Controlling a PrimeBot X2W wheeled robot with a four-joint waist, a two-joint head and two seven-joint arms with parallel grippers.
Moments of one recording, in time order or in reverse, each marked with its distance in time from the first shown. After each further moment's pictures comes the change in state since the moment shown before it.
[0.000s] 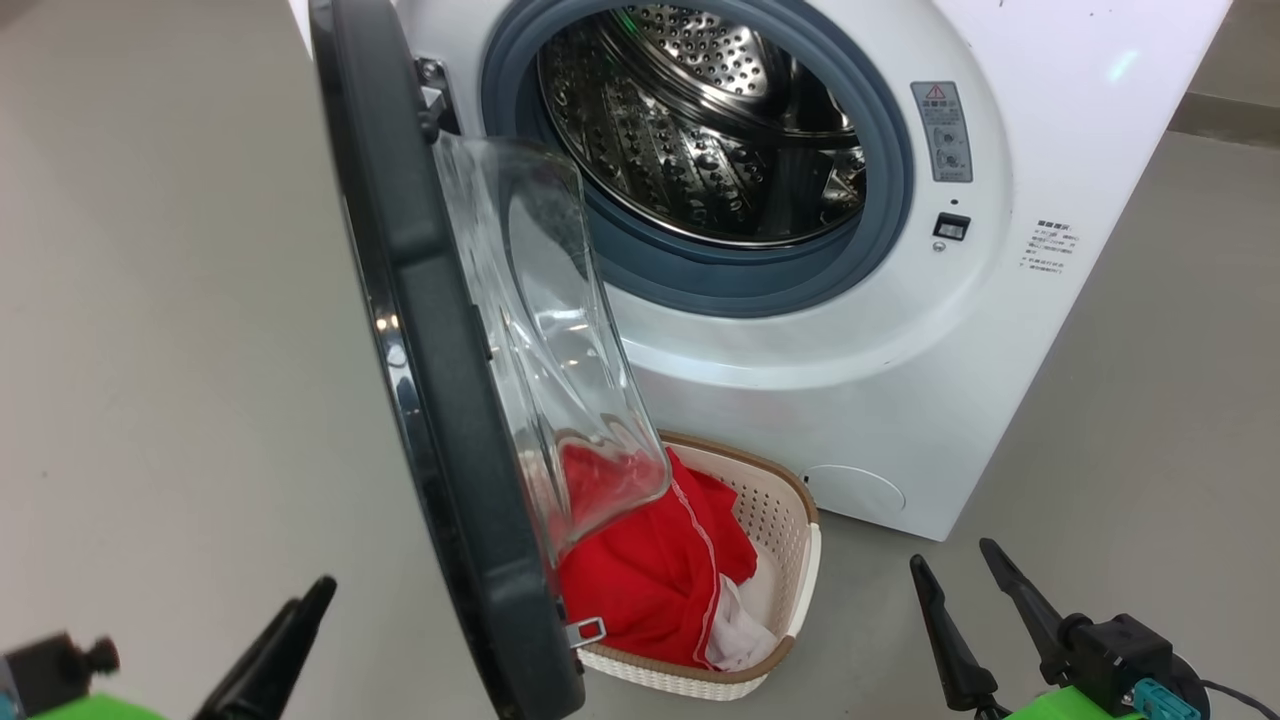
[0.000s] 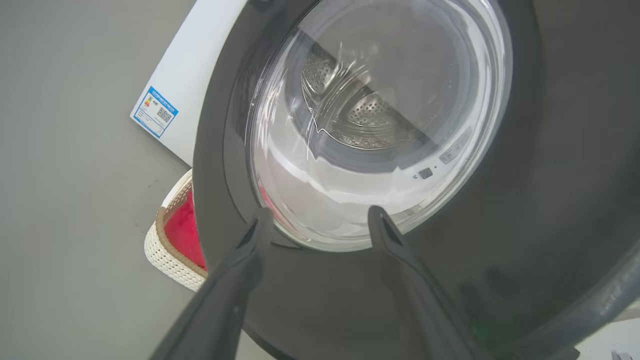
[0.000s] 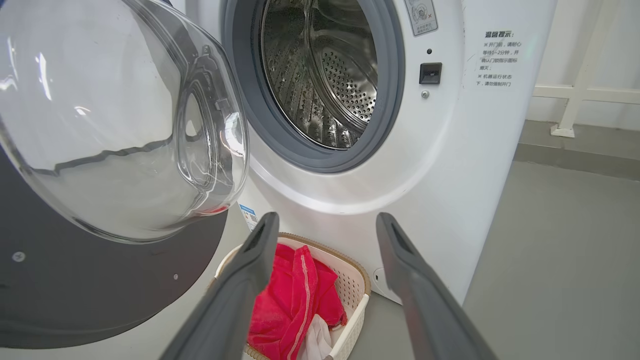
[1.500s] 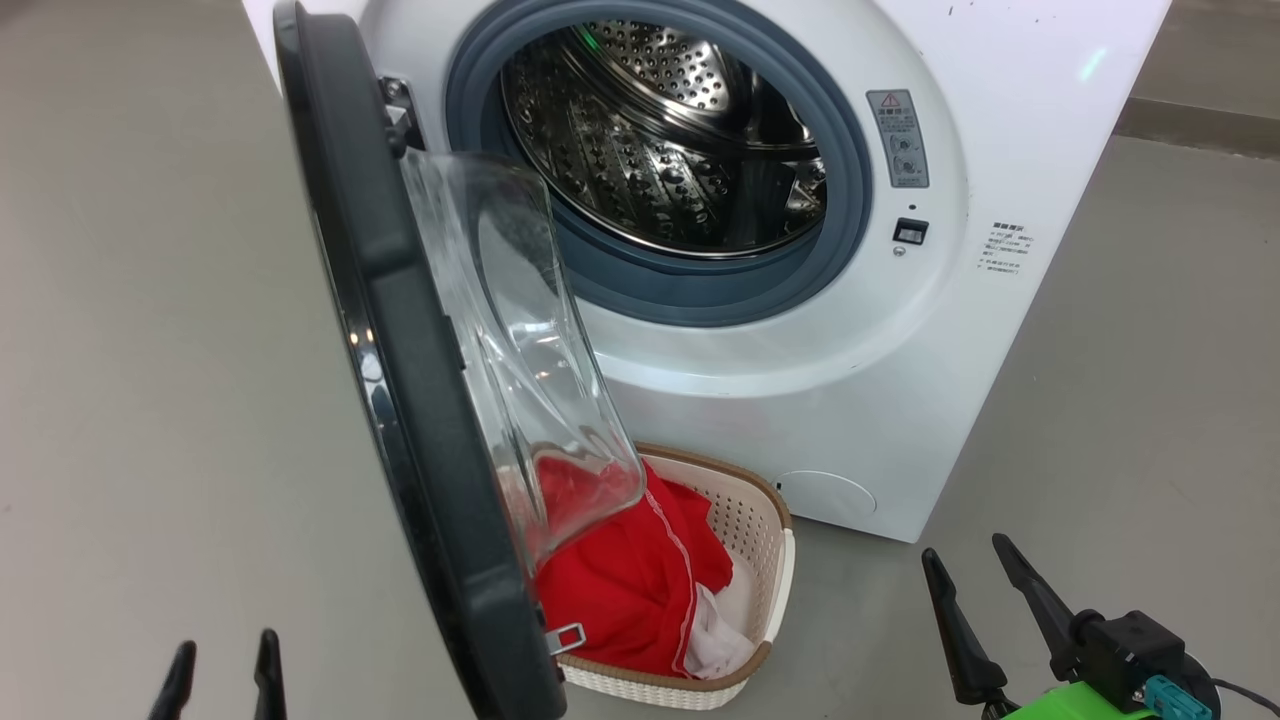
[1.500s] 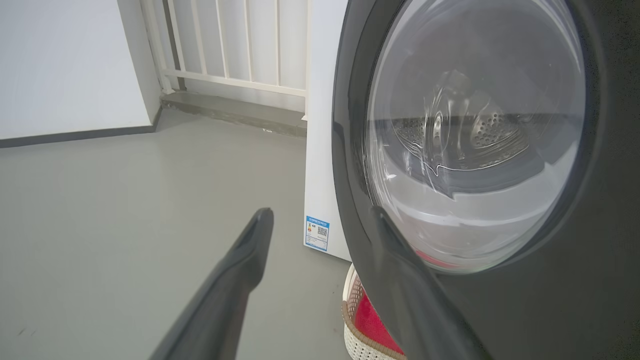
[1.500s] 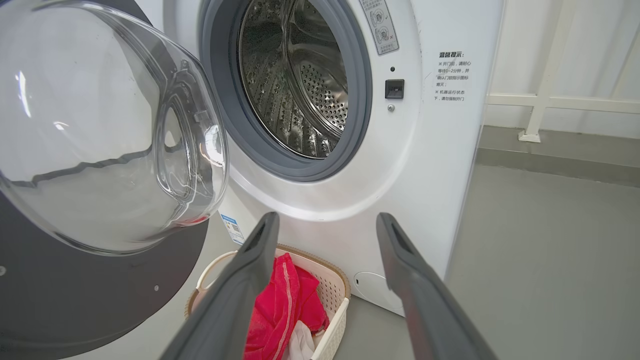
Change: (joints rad) left arm 0.154 -0.488 0.428 0.086 1.231 -0.001 -0.305; right arm -0.002 0.003 -0.019 -0.002 0.000 0.000 0.000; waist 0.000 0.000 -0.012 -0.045
